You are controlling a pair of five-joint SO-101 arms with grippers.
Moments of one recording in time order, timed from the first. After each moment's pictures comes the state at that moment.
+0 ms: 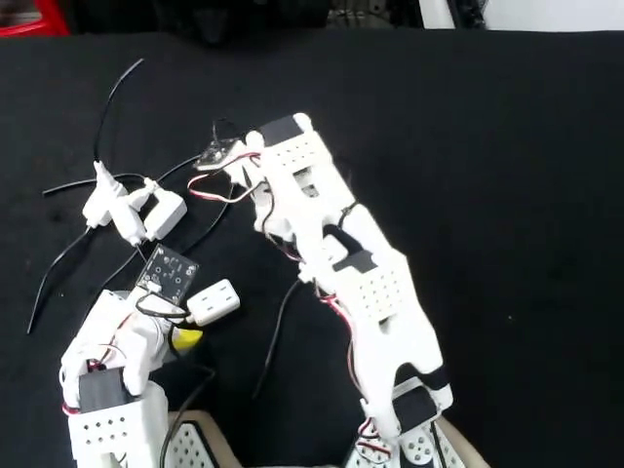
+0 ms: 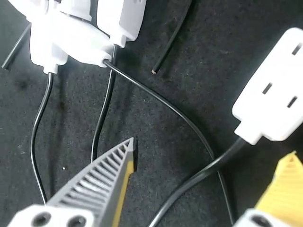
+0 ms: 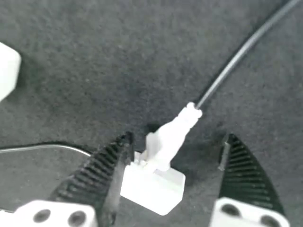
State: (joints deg) left arm -17.7 -104.1 96.1 66.2 -42.9; right arm -27.3 48.9 -39.8 98.9 37.4
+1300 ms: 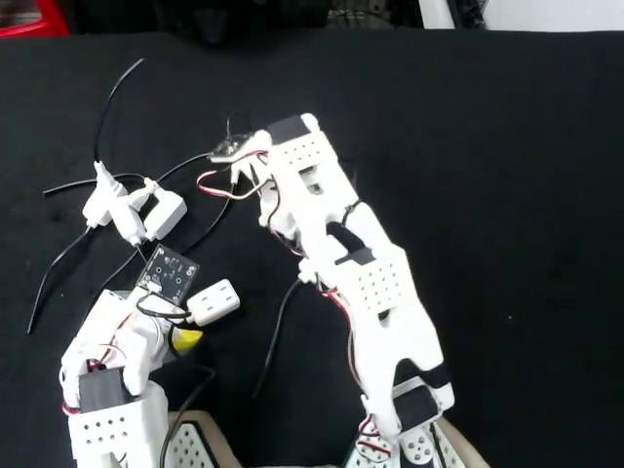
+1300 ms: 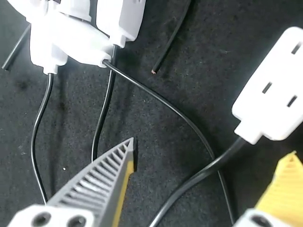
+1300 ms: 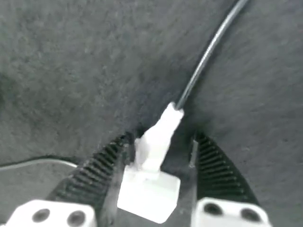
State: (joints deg) left arm -17.7 -104.1 96.2 66.2 -43.3; right arm -25.3 53.3 -43.9 99.0 31.2
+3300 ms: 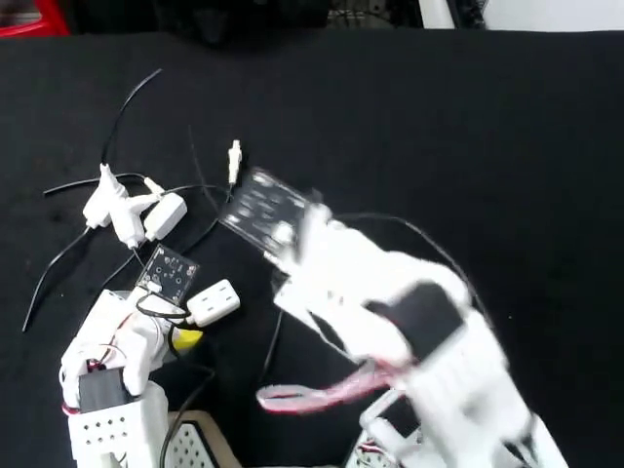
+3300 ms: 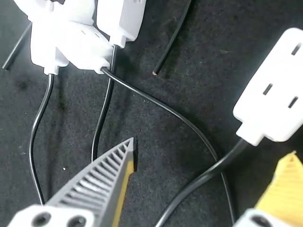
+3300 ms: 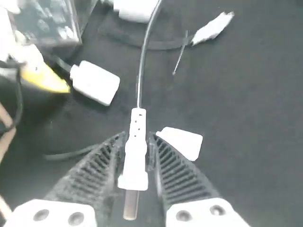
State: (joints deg) left arm -17.7 -104.1 96.2 66.2 -43.2; right arm -38.8 -50.0 25.9 83.6 18.5
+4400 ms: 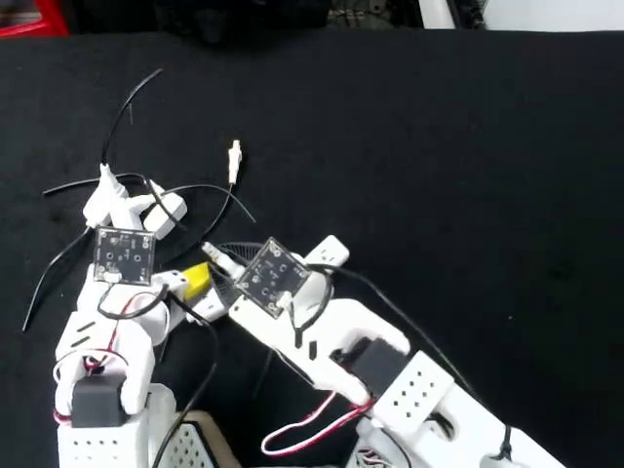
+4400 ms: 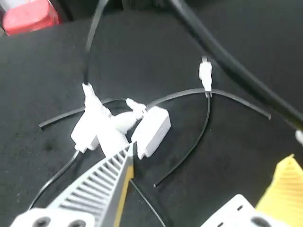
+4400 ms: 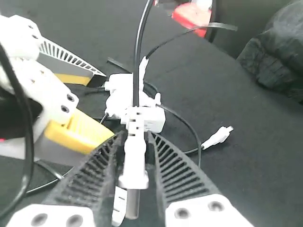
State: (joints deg) left arm -6.7 -104.0 80.1 56.8 -9.5; right arm -48.1 -64.0 76.6 17.2 11.0
